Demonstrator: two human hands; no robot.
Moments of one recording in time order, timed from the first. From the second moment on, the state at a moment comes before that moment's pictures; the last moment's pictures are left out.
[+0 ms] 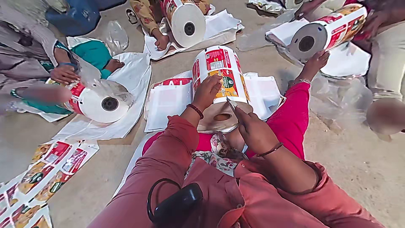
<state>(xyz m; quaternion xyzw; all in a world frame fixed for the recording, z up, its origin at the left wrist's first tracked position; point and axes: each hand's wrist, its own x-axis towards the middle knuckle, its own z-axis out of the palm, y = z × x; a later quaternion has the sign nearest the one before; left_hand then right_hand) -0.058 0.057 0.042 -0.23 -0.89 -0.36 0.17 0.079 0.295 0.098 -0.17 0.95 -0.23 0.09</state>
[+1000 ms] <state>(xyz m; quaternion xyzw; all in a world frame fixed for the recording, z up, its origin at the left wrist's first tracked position) -0.050 0.058 0.046 -0.23 -0.88 -0.37 0.19 -0.015 0.264 0.087 -0.13 0.94 -0.31 -0.05</state>
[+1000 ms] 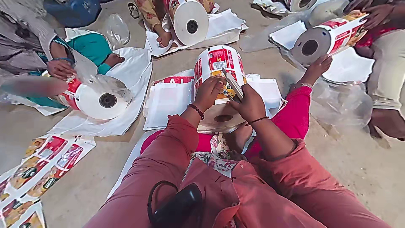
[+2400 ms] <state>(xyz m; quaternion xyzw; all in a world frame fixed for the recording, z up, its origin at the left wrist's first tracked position) -0.053 0.061 0.048 -0.35 -0.88 -0.30 0.15 -0.055 0.299 0.043 -0.04 0.68 -0.73 0.00</state>
